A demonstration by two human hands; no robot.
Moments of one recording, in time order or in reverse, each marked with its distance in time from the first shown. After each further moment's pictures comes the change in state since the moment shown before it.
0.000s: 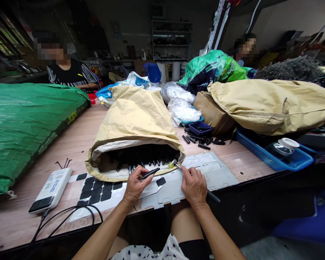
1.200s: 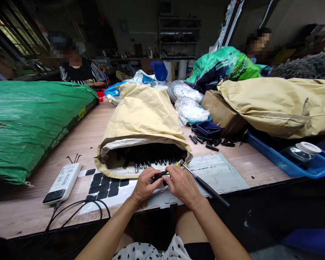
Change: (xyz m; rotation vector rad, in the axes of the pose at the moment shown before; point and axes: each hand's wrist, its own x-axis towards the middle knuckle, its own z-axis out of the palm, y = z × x) left_hand -0.003 -0.004 0.005 0.055 -0.168 0.173; right_hand 0.045 -0.063 -0.039 0.406 -0.363 -0.346
